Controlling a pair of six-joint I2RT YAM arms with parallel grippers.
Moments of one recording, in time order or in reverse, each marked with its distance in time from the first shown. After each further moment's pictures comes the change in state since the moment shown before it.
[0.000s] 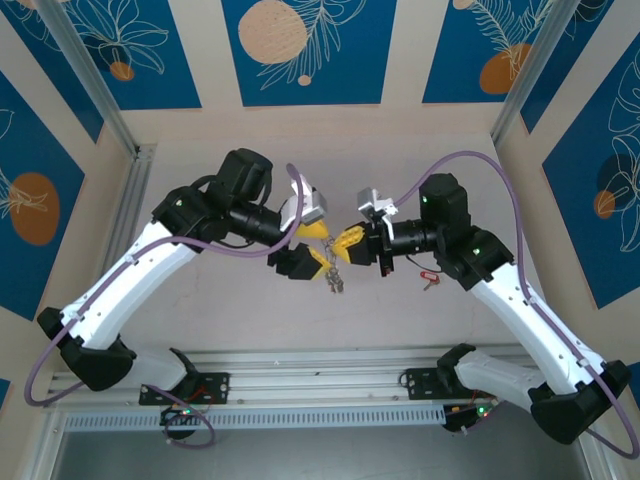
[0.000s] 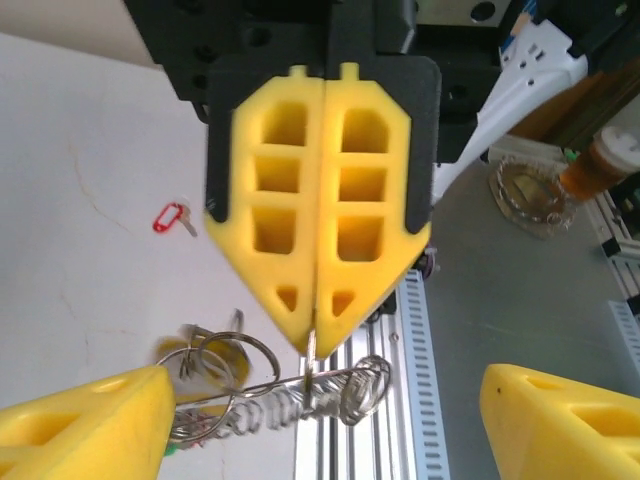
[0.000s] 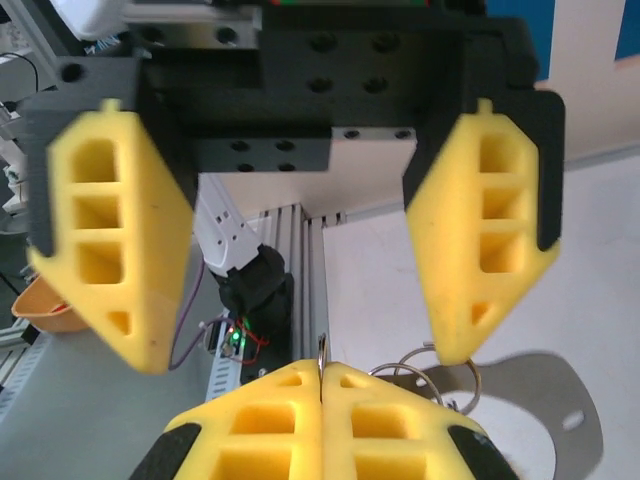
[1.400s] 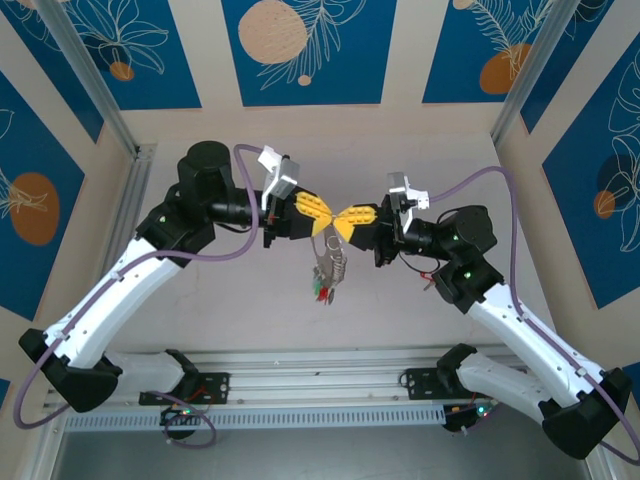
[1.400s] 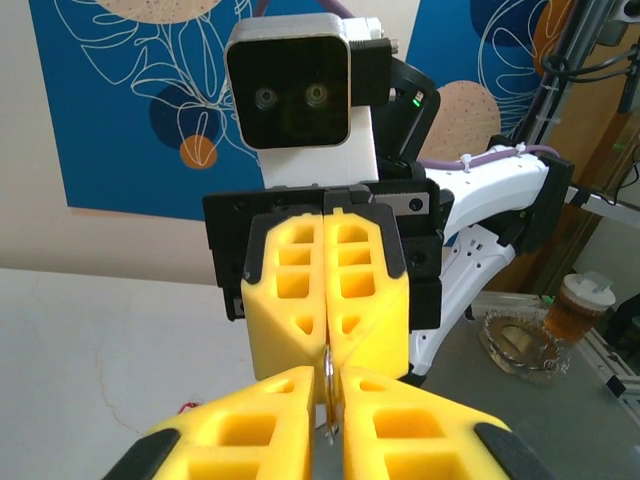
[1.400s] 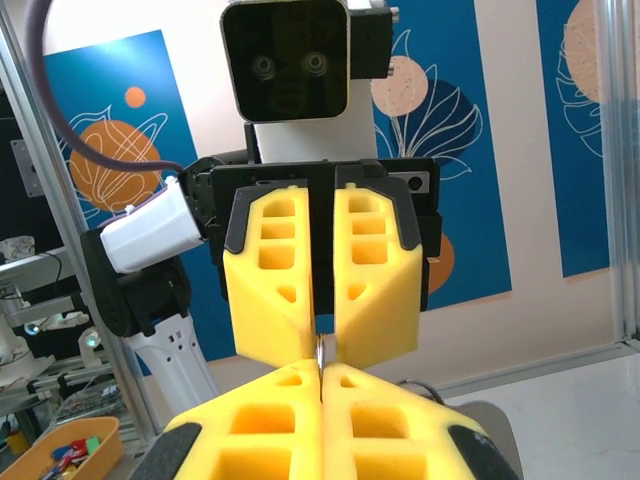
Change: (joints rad) left arm 0.070 -0.127 -0.186 0.629 0.171 -0.295; right arm 0.056 -0.106 -0.260 0.861 0.196 0.541
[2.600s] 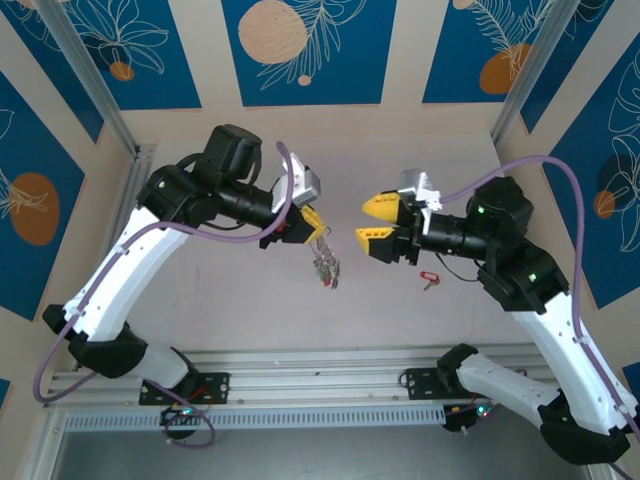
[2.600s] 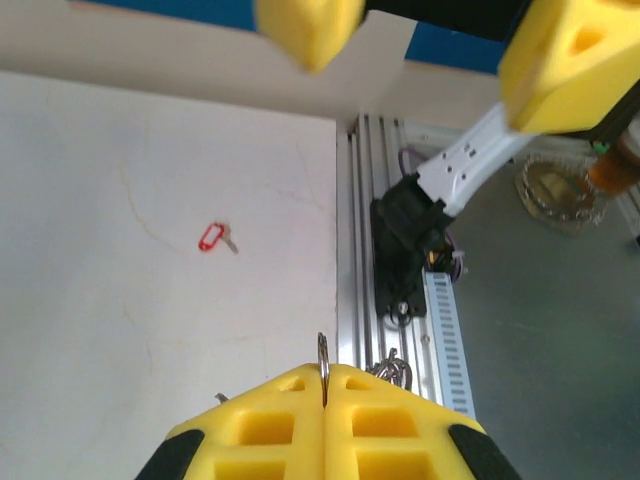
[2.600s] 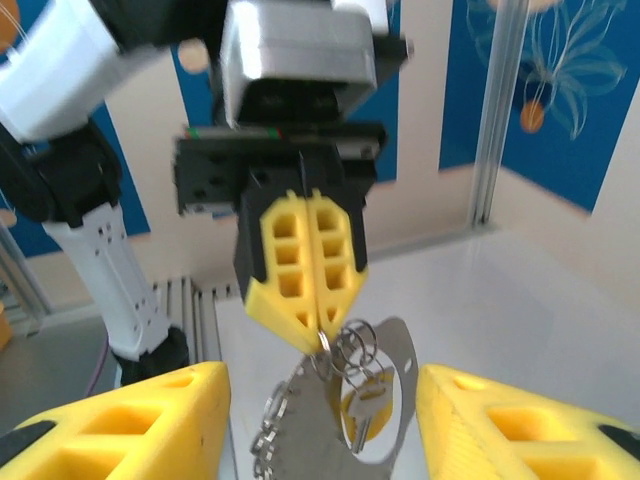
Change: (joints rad) left arm -0.050 0.237 0.477 -0.863 -0.209 0.427; right arm -0.043 0.004 0.453 -0.999 0.110 -0.529
